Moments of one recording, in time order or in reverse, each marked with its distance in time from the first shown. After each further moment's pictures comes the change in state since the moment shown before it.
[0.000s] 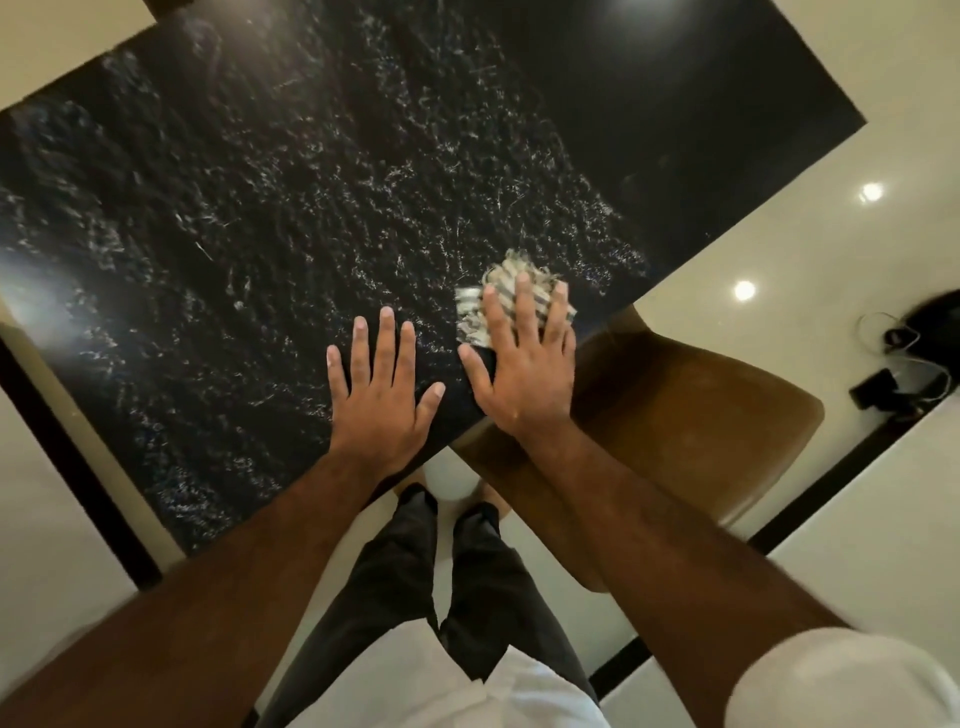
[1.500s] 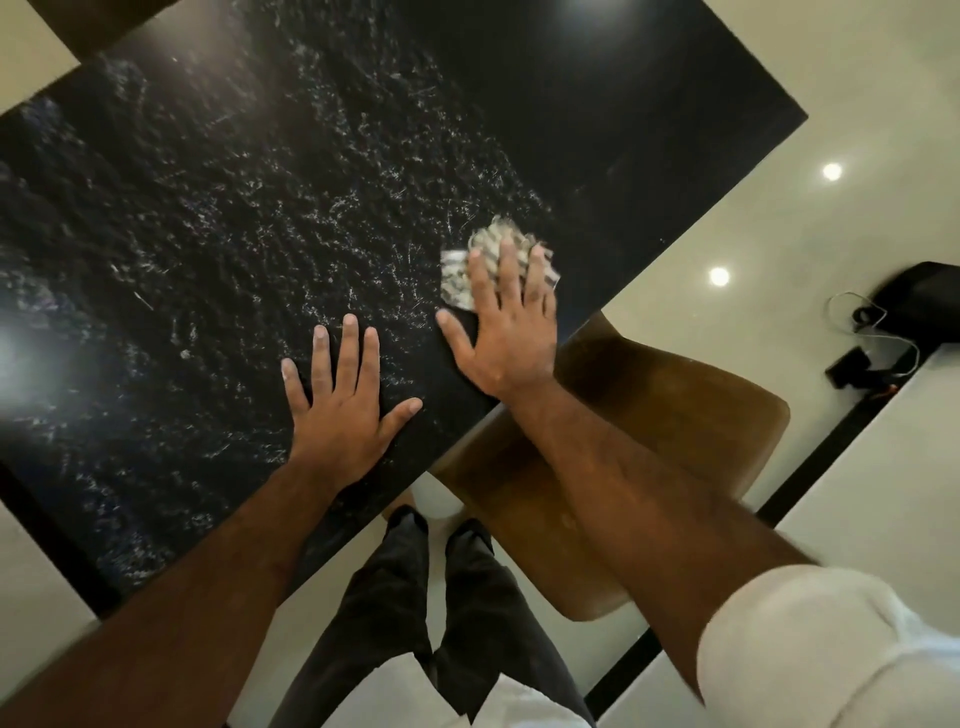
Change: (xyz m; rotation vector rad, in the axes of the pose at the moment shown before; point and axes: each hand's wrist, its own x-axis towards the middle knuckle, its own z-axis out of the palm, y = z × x) left_hand 0.039 -0.003 -0.012 0.017 -0.162 0.032; right_hand 0.067 0.025 -0.019 0.045 -0.066 0.097
